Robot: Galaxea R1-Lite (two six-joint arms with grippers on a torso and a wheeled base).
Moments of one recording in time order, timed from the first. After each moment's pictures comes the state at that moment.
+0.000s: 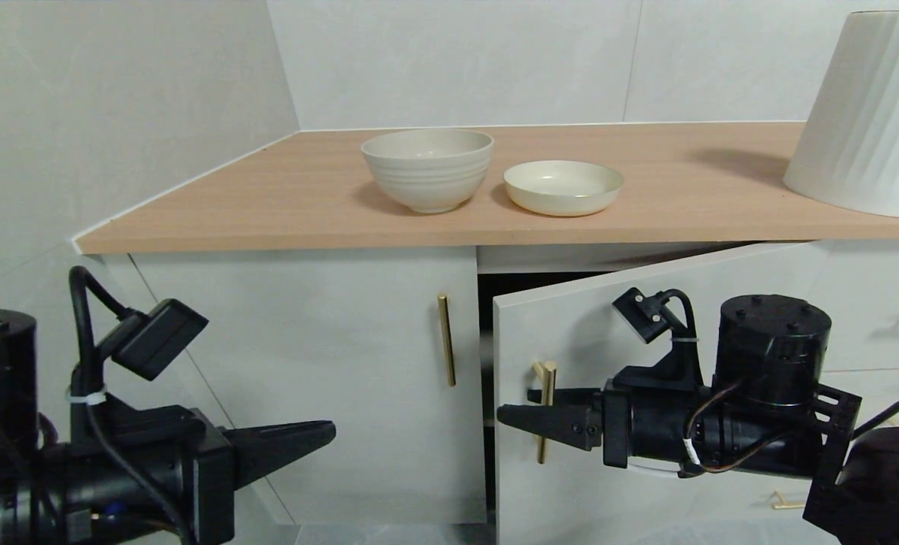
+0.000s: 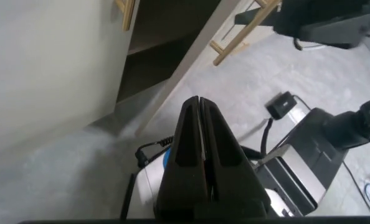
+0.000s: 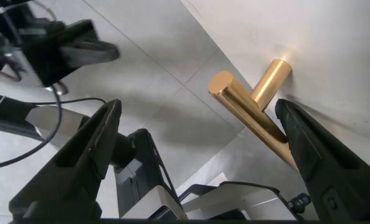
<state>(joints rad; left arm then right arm) -0.44 1.22 -0.54 -0.24 -0.37 -0.27 0.68 1.79 -0.59 -1.04 0.58 0.55</state>
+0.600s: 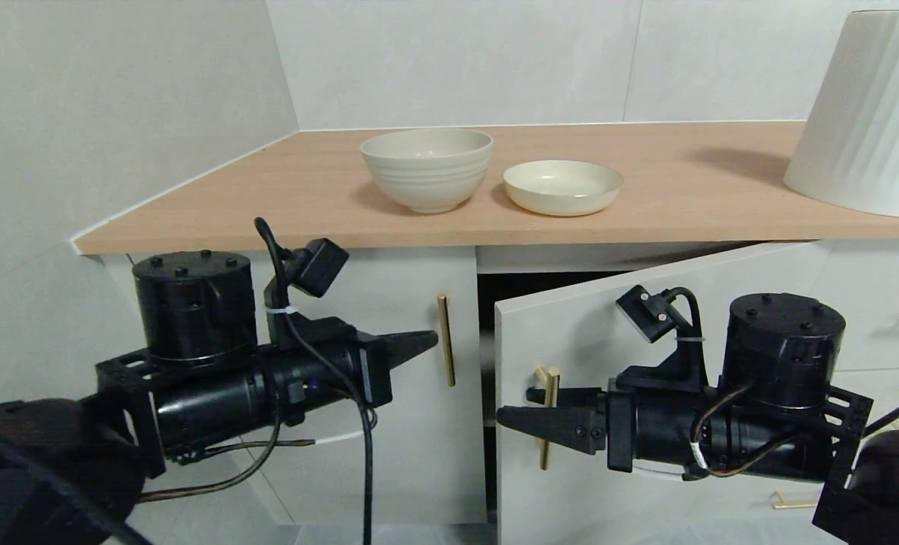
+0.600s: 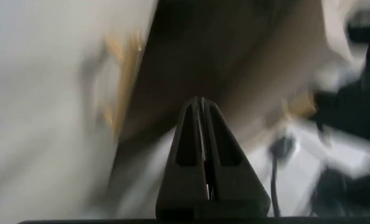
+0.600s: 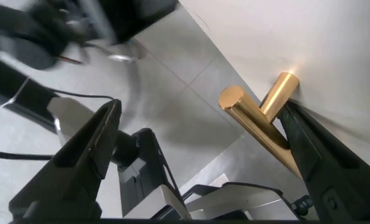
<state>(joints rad) -0.49 1.67 -0.65 -0.81 -0.38 -0.31 0.70 1.77 -0.59 -1.04 0.58 0.55</state>
